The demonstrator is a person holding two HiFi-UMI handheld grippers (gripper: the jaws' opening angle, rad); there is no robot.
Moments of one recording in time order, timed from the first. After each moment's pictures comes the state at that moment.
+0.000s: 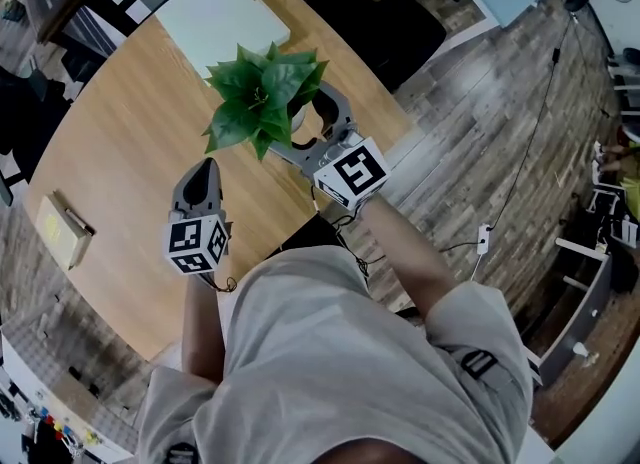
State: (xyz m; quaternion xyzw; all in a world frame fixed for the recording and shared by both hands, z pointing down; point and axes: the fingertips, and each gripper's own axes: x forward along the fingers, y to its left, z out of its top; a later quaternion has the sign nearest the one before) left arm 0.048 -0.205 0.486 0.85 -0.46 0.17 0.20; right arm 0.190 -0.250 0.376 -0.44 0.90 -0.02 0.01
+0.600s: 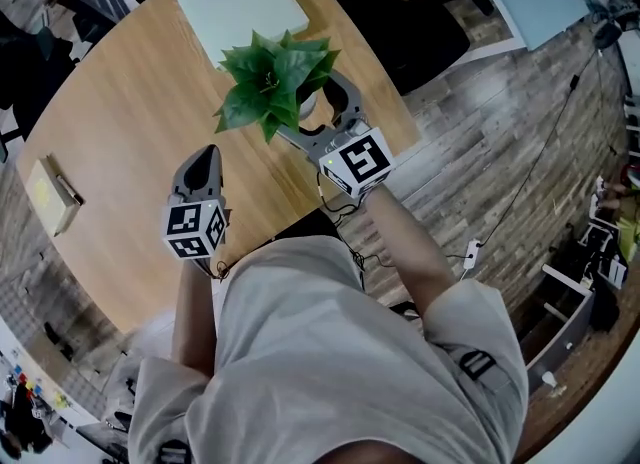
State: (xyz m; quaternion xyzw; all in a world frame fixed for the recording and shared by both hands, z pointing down) left arm 0.051 -0.206 0.519 0.82 -0.49 0.19 0.23; right arm 0.198 -0.273 0.424 -0.40 0.91 -0.05 -0.02
